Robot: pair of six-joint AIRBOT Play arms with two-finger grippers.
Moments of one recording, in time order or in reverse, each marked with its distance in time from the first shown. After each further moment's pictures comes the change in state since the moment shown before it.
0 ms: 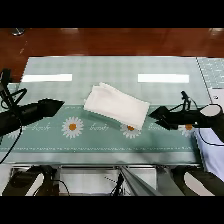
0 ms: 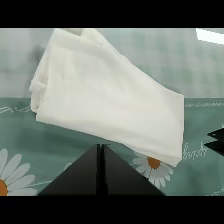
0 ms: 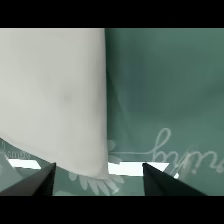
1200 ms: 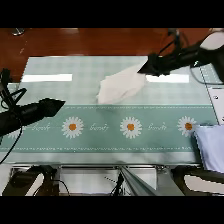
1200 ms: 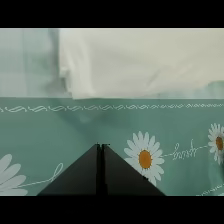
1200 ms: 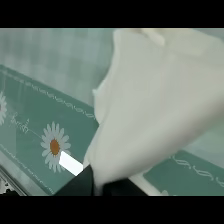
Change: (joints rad) left arm 0.000 0.000 -0.002 -0.032 -0.002 0.000; right arm 0.178 -0.374 1.002 -0.061 0.320 -0.029
